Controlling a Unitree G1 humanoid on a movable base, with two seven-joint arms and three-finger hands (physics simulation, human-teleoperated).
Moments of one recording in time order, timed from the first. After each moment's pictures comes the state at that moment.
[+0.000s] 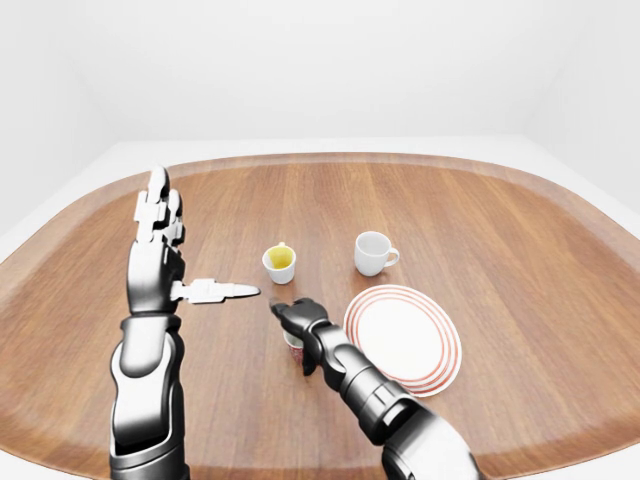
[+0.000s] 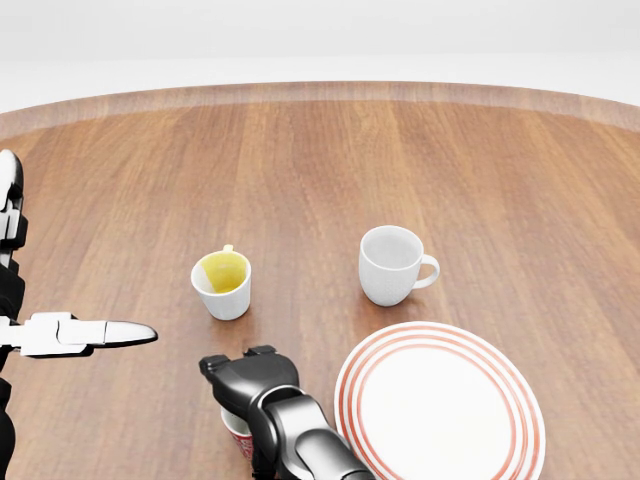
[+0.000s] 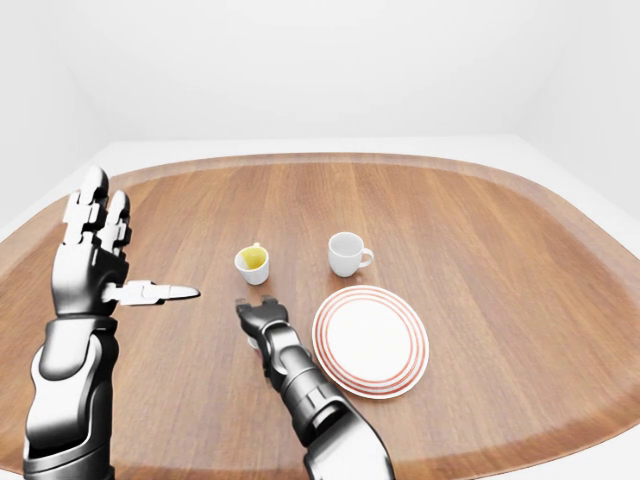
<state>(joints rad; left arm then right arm) -0.12 0.15 0.25 -0.40 0.02 0.09 -0.11 -0.63 0.31 0.27 1.05 -1.27 0.09 0.13</state>
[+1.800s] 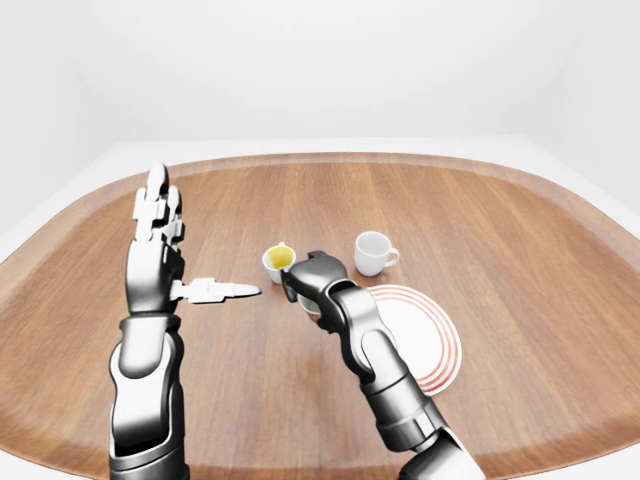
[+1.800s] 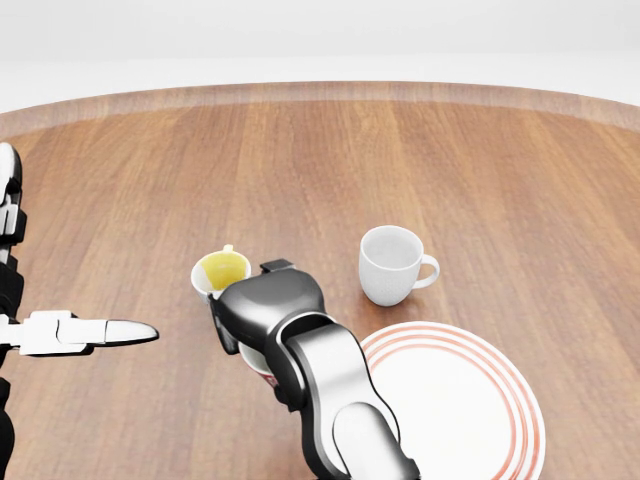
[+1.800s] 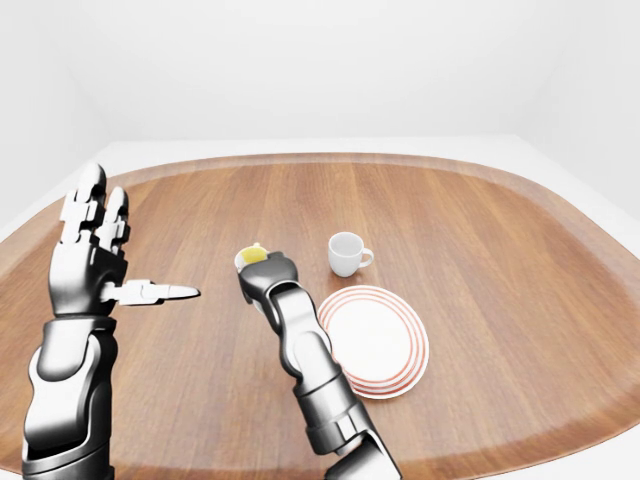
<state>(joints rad) -0.12 0.15 0.24 -0.42 0.02 0.09 -0.12 -0.46 0.25 0.29 0.17 -1.52 0.09 0.70</state>
